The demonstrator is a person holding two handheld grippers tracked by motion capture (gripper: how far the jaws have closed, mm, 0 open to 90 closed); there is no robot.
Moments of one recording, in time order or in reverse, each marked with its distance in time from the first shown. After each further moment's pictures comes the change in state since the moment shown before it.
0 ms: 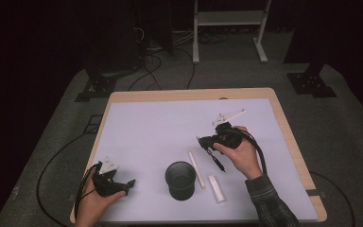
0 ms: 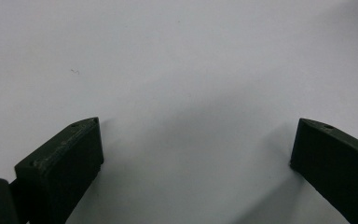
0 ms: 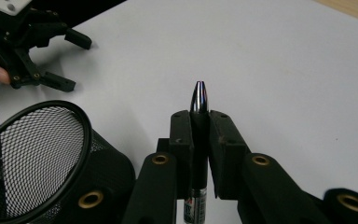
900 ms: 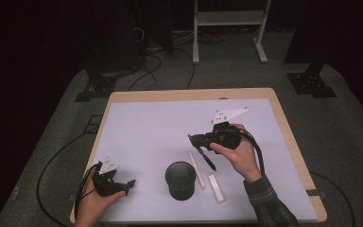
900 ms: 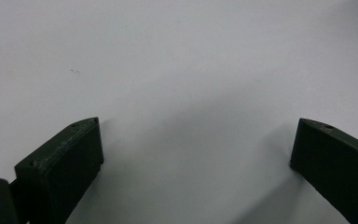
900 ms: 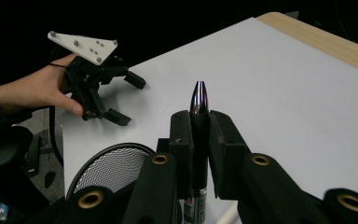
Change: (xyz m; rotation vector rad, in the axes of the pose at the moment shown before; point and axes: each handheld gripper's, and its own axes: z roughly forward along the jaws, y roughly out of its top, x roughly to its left) left arm 0.000 0.000 0.000 0.002 -0.001 -0.001; right arm 0.031 0.022 -0.021 -0.129 0.120 -0.066
